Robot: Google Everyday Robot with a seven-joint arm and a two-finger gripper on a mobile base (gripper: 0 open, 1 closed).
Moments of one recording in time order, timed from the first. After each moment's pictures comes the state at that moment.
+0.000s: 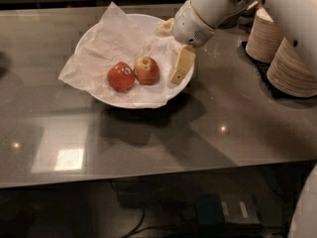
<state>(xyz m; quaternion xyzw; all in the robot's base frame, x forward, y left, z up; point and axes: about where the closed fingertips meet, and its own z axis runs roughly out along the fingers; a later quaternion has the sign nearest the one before) 0.612 -0.028 0.914 -0.73 0.60 0.15 0.28</state>
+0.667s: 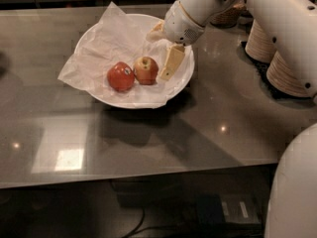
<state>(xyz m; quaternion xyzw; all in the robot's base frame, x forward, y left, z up) 0.628 -0.005 0.908 -0.75 0.59 0.16 0.27</state>
